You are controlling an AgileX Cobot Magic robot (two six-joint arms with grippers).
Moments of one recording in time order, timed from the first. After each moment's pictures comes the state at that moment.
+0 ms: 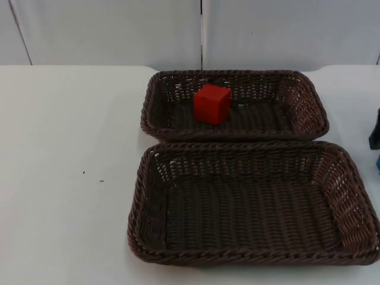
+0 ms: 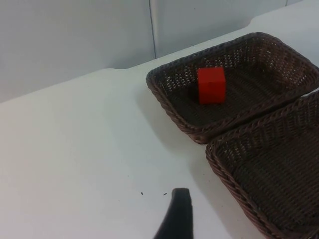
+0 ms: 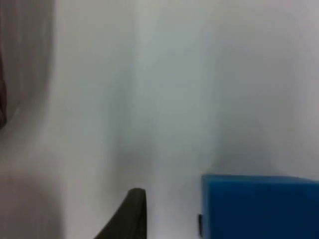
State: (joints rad) right arm 0.07 1.90 -0.96 0.11 0.20 -0.05; left arm -0.44 0.46 -0.60 0.00 0.69 0.05
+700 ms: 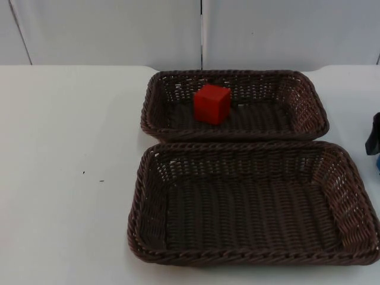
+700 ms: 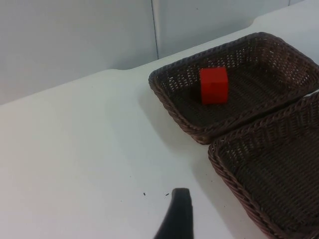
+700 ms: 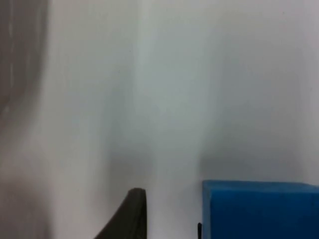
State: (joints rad) right arm 0.07 1.94 -0.96 0.11 0.16 -0.05; left arm -0.44 0.46 -0.60 0.00 0.69 0.05
